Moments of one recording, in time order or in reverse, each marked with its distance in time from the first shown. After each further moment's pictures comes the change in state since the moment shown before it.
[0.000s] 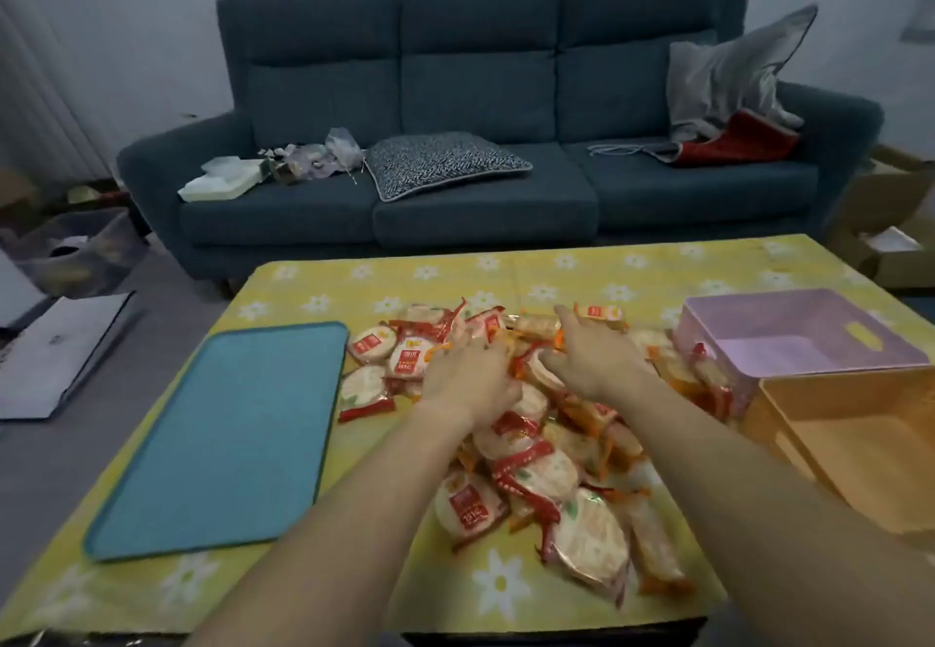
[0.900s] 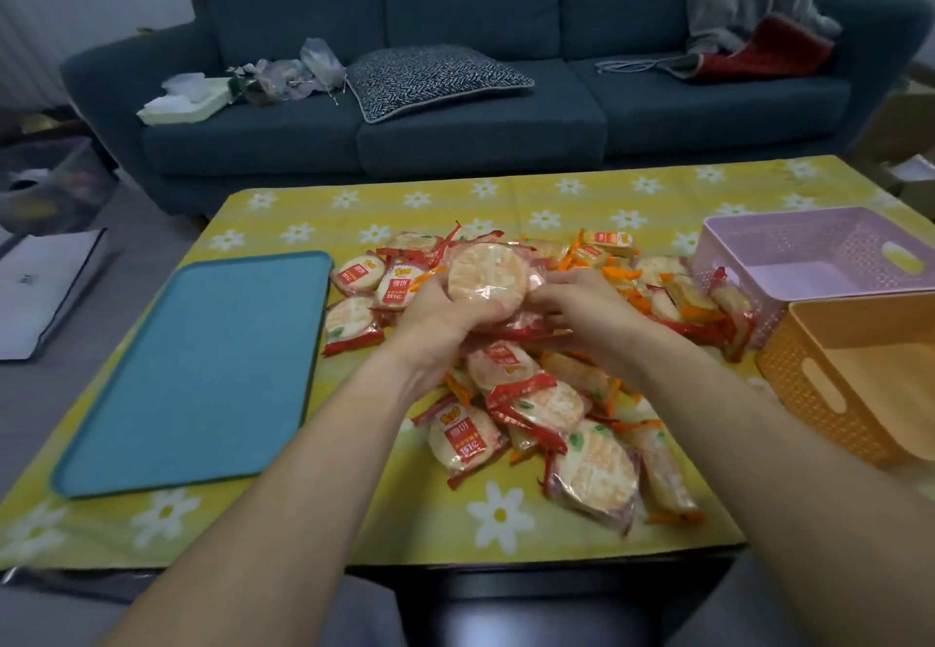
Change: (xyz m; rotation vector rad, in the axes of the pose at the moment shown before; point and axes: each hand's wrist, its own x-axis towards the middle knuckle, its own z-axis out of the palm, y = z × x) left_hand -0.027 -0.019 0.013 -1.508 -0.005 -0.330; right_hand -0.035 -0.032 0.010 1.275 -0.269 0.182
